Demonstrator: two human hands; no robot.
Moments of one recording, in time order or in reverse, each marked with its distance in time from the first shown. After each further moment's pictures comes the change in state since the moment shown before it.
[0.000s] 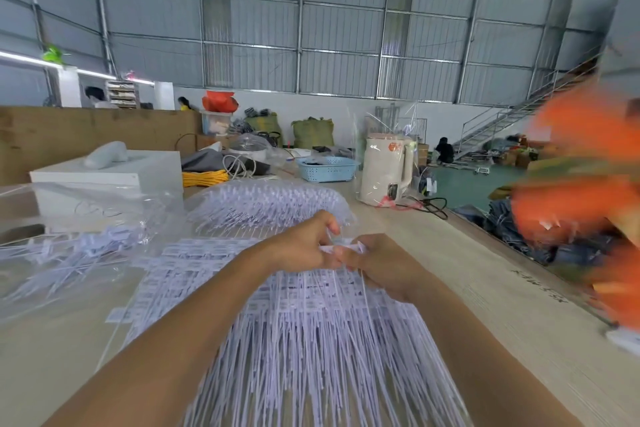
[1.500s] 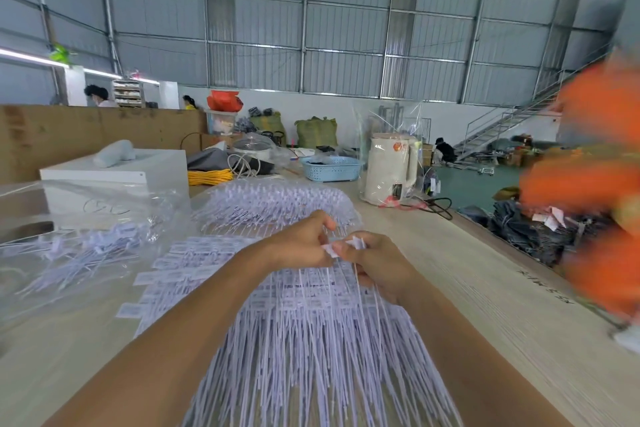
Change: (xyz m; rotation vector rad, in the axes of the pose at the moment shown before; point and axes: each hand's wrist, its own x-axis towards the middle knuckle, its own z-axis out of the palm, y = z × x) left_hand -0.004 -0.005 -0.004 -0.025 0.022 -0.076; right_hand 0.008 0.006 0.017 0.261 0.050 -0.044
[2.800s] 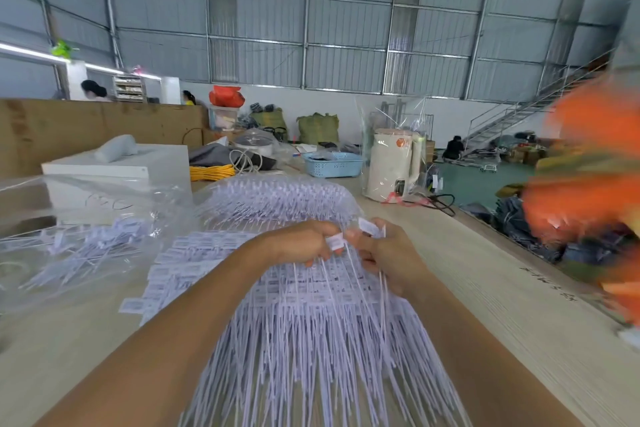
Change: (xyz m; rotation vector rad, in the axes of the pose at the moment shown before) left_hand -0.003 0.005 -0.002 0.006 -0.097 -0.039; right_hand 0.005 0.001 -0.004 0.178 0.097 -0.051
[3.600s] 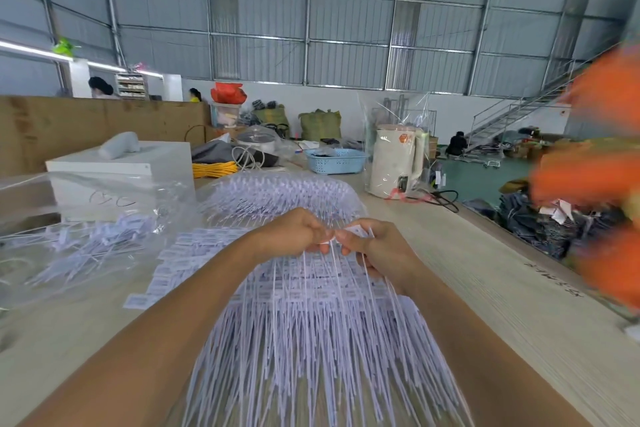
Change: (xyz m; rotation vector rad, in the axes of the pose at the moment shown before) left_hand -0.004 -0.017 -0.007 -0.129 0.153 -0.014; right_hand -0.005 -0.002 0.006 -0.243 -0.085 0.007
